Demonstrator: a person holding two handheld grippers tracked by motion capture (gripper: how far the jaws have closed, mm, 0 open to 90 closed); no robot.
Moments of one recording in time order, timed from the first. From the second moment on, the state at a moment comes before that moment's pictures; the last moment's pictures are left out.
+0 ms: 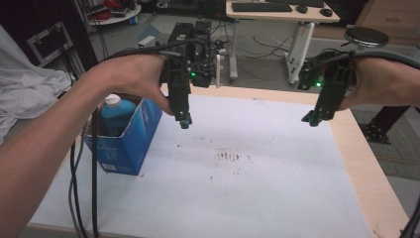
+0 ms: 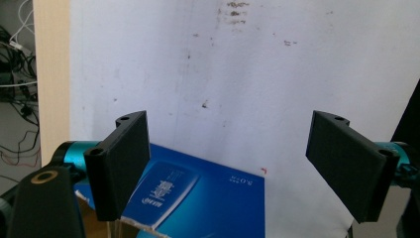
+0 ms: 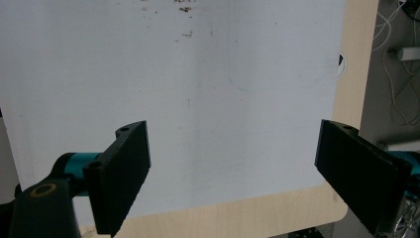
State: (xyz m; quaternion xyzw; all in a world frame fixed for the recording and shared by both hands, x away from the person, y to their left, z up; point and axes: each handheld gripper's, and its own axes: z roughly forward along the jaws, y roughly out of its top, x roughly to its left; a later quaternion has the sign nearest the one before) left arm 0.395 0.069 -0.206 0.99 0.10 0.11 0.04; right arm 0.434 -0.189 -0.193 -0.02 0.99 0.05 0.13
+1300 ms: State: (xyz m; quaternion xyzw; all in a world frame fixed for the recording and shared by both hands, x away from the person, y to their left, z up) left arm 0.388 0.039 -0.304 1.00 0.05 0.05 0.02; right arm 0.432 -0.186 -0.194 -0.02 0.99 0.06 0.13
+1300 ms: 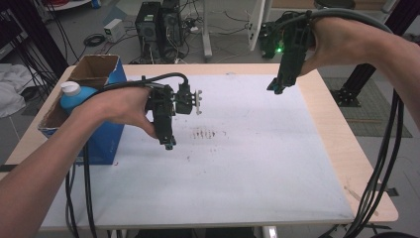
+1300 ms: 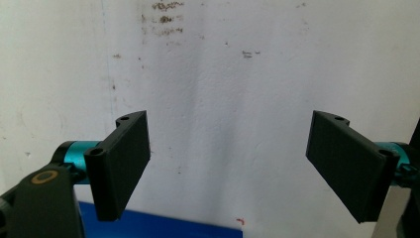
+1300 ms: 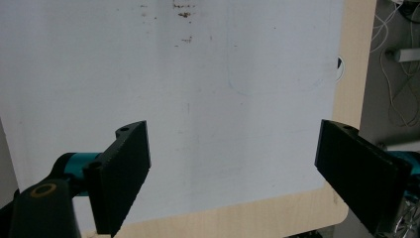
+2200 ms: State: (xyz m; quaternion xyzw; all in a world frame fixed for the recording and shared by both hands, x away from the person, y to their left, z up) left arm 0.386 0.036 -0.311 1.00 0.04 0.04 0.01; right arm 0.431 -0.187 -0.194 -0.02 0.99 0.05 0.13
